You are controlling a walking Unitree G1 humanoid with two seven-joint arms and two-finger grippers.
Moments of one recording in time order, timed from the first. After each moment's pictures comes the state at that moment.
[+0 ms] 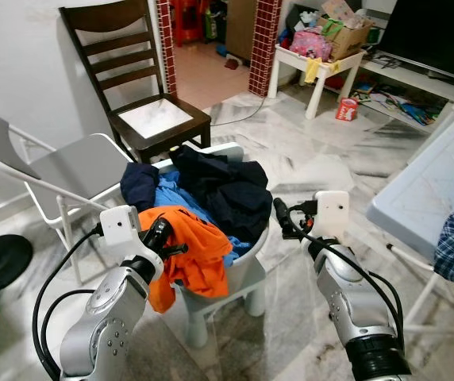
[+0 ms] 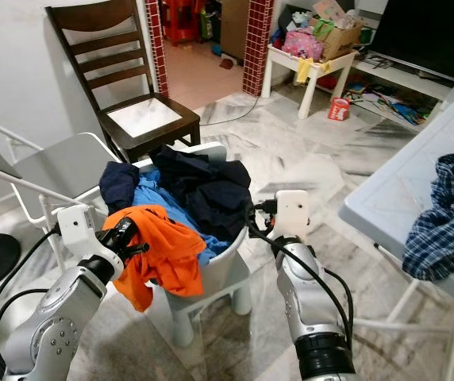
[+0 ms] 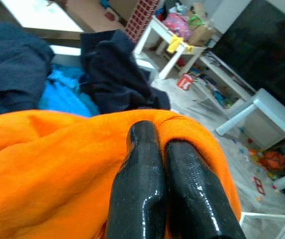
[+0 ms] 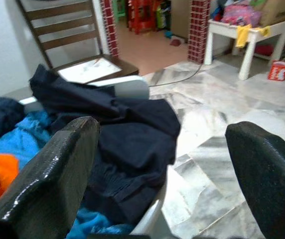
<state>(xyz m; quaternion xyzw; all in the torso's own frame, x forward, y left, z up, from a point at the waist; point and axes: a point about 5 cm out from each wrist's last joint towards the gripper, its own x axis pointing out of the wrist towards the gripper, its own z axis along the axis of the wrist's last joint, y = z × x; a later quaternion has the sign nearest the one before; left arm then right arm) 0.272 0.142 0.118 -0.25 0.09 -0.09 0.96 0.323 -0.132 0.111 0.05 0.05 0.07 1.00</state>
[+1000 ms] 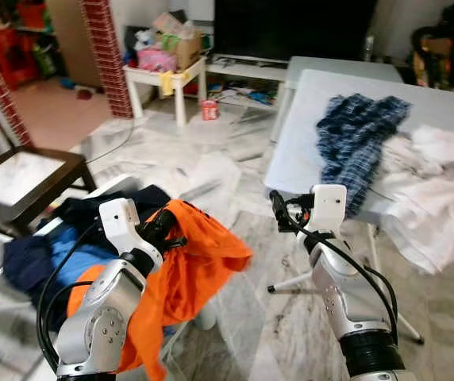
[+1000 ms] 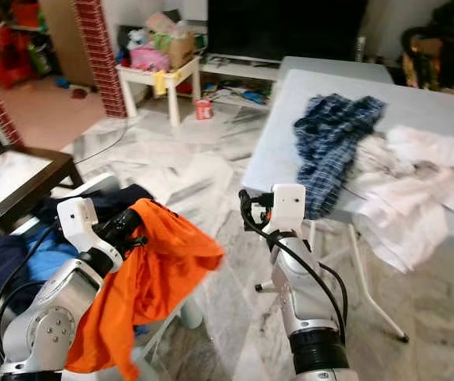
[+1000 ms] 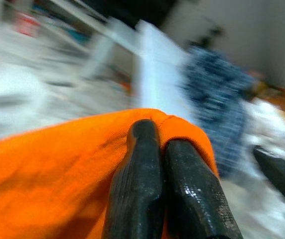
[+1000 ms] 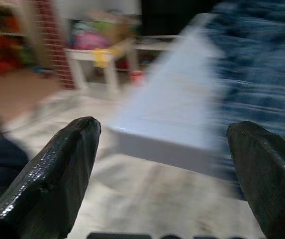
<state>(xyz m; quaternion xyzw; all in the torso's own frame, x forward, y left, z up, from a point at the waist) 0.278 0.122 0.121 -0.29 0.08 -0.17 0.94 0.322 -0.148 0.110 0.03 0.04 0.04 1.00</state>
